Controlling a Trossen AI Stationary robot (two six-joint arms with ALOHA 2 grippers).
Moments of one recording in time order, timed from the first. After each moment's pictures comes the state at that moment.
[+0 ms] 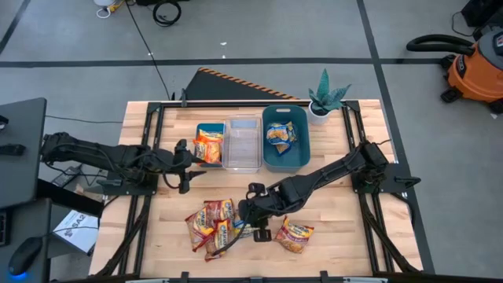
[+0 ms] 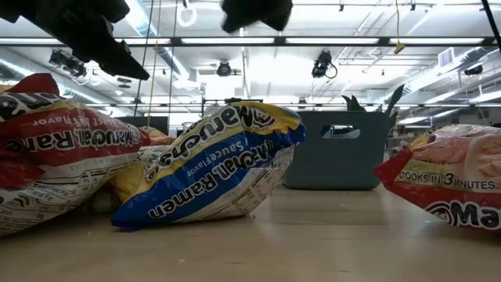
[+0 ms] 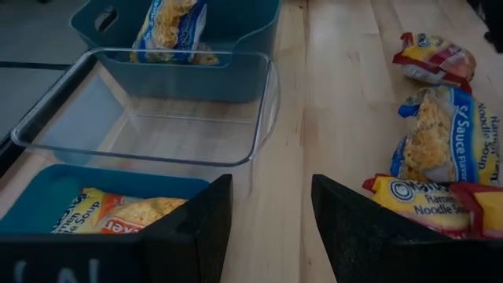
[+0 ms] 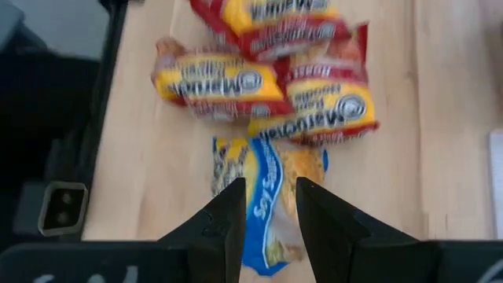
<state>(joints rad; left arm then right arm) -0.16 0.72 0.51 -0.31 -0.30 -0.11 0.38 2.01 1.79 -0.78 0.08 0.29</state>
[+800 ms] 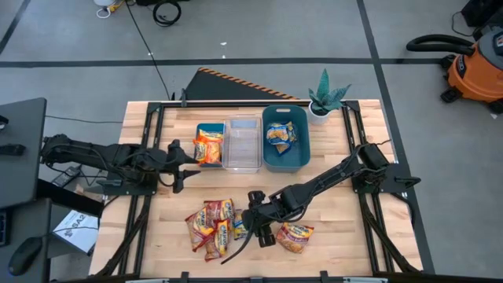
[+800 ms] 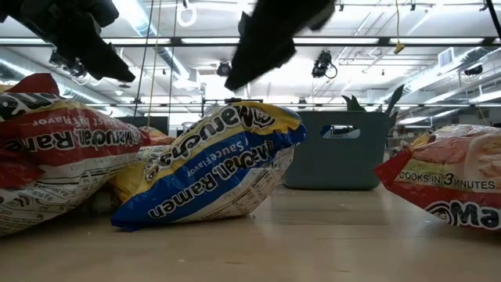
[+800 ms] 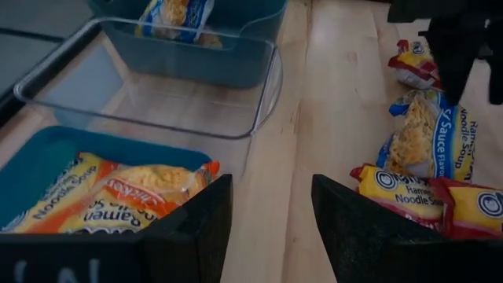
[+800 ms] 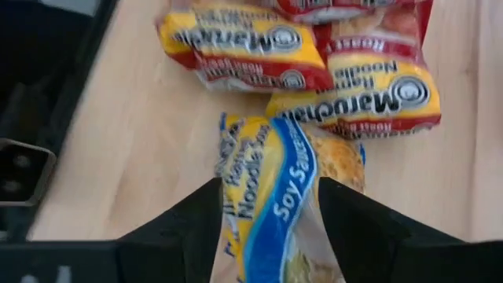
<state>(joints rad) -0.16 0.61 0.50 -0.43 -0.29 -0.23 0.41 2.01 1.58 -0.54 0.08 0.18</state>
